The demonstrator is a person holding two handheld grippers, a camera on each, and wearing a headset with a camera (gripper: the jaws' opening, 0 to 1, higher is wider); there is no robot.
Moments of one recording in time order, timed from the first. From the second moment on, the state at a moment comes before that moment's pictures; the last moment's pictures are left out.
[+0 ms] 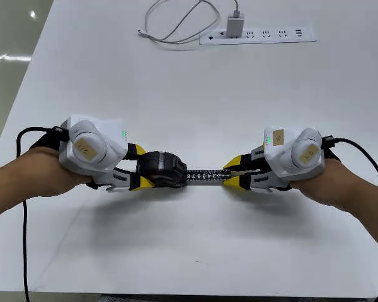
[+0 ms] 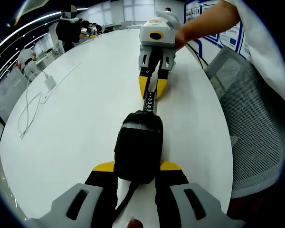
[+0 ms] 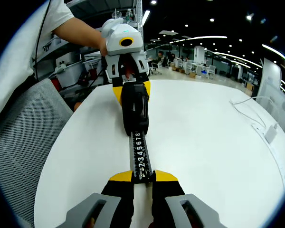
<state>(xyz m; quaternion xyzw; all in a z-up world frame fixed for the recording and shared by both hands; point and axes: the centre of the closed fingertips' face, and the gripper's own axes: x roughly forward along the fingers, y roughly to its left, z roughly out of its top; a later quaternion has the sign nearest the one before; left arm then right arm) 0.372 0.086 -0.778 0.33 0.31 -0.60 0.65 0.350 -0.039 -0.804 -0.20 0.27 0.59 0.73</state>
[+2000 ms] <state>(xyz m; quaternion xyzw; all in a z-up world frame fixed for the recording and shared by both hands) 0.371 0.085 -0.777 0.34 0.31 -0.60 0.65 0.333 -0.108 -0.799 -0.22 0.31 0.56 0.74</state>
